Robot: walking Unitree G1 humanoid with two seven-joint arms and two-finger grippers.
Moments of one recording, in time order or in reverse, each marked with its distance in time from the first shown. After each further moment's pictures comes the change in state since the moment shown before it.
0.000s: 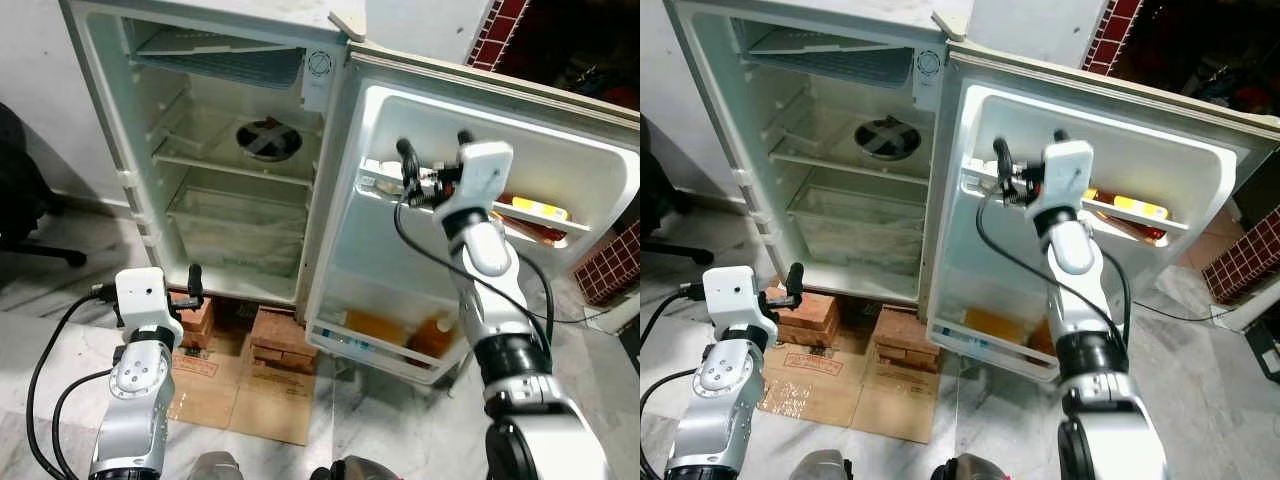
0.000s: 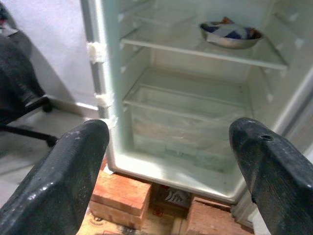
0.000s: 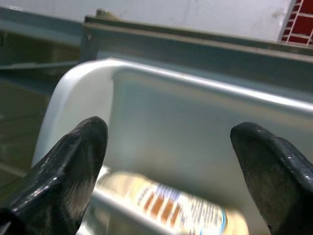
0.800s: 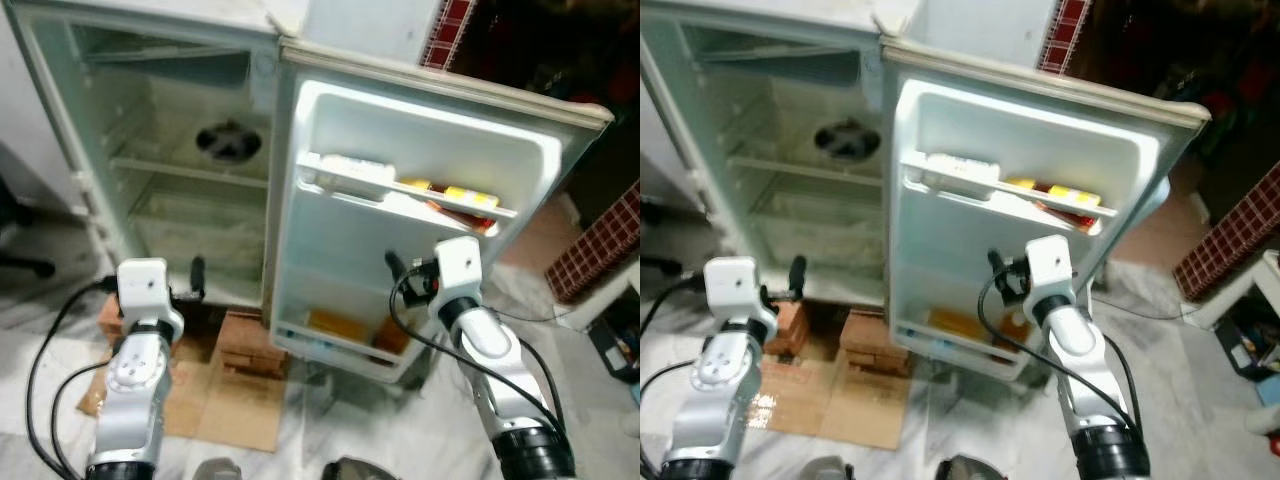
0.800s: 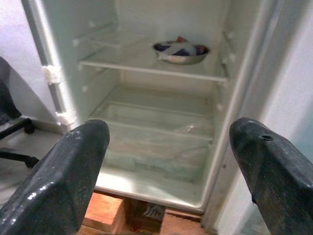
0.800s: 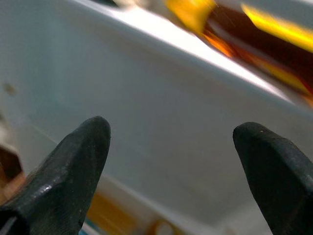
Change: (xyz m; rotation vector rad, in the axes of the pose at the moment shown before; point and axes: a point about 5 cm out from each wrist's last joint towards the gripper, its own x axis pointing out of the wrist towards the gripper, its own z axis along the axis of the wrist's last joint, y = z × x) left arm 0.006 0.007 0.008 0.034 -0.042 -0.013; right arm -0.077 0.009 -0.063 -0.042 0.478 0.073
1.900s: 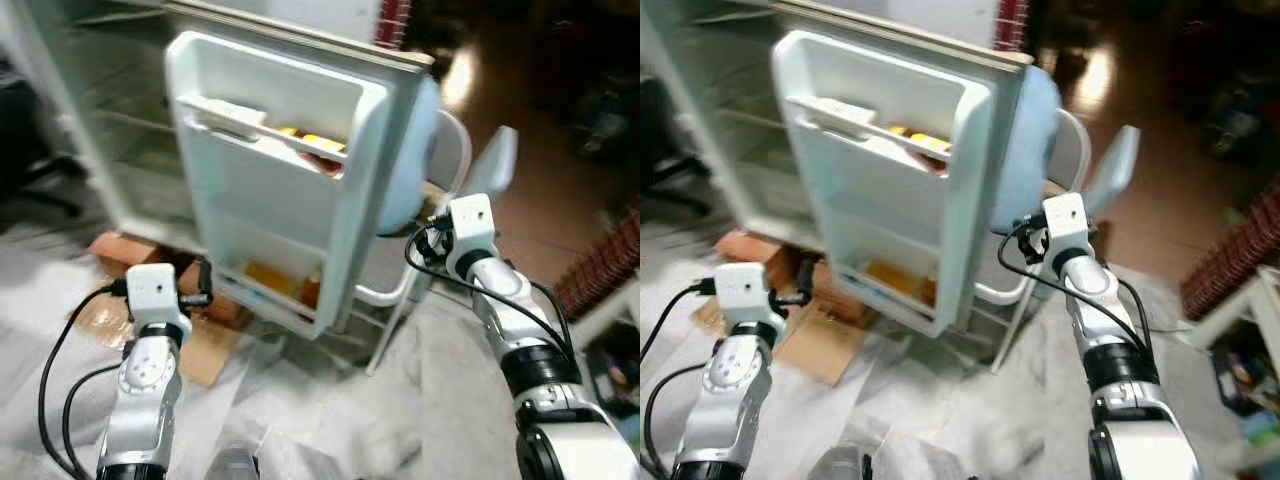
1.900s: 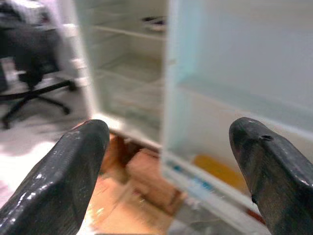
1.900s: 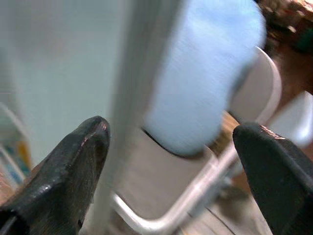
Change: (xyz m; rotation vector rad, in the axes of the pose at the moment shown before) left arm -0.002 -0.011 -0.004 -0.016 0.020 -0.011; right arm 0.048 -0.042 0.025 -0.035 0.015 -0.106
